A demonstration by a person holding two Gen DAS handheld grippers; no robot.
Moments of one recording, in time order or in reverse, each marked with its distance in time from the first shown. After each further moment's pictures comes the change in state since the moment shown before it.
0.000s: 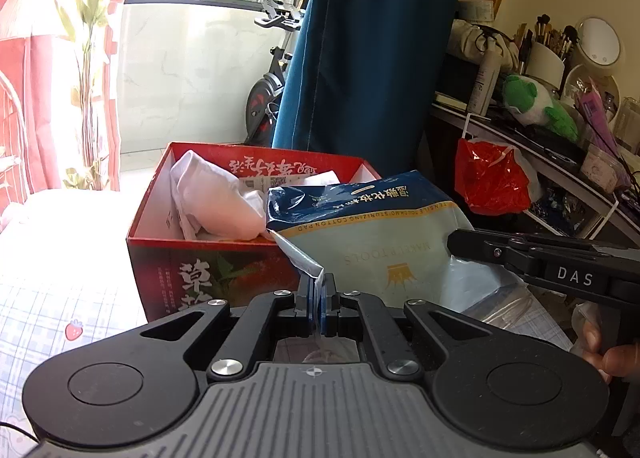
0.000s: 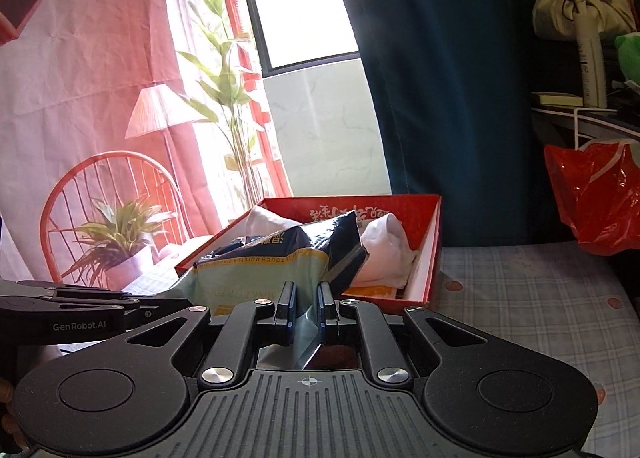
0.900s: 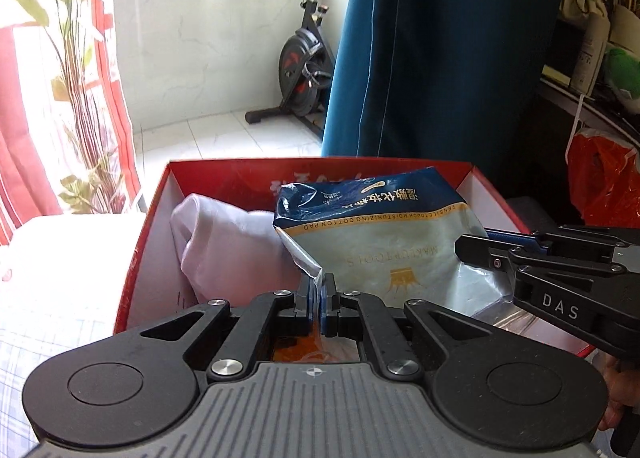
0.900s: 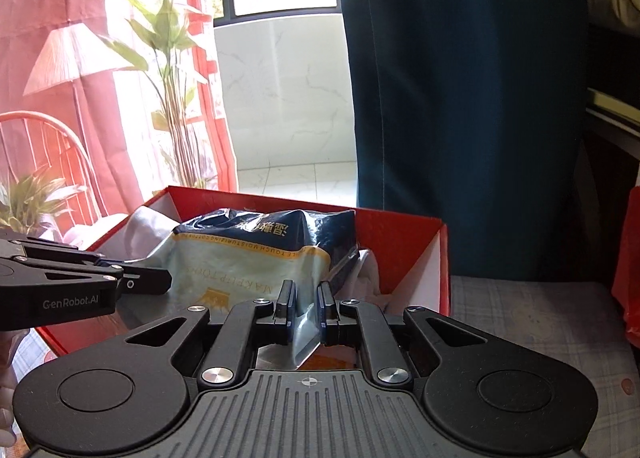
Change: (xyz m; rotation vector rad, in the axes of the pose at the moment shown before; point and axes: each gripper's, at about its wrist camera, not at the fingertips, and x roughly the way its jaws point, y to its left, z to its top) left arm 0.165 0.050 0.077 0.020 0.183 0.115; right arm 0.189 -0.040 0.053 -0.063 0.158 -0.167
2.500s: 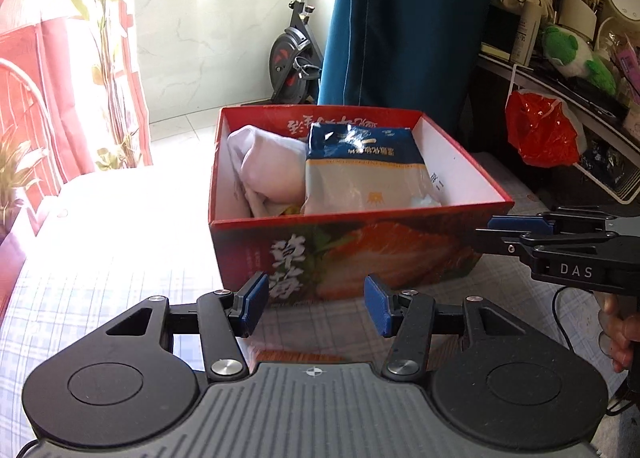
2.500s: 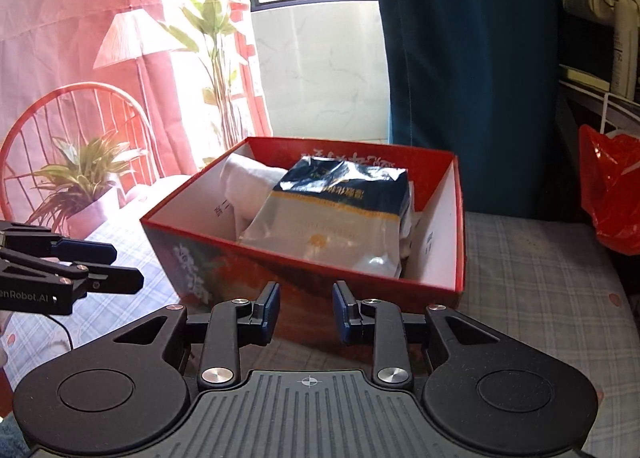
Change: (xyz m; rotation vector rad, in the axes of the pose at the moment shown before) left arm -0.149 0.021 -0.100 0.044 -0.006 -0.028; right arm -0.114 0.050 -0.072 -0.007 0.051 0.070
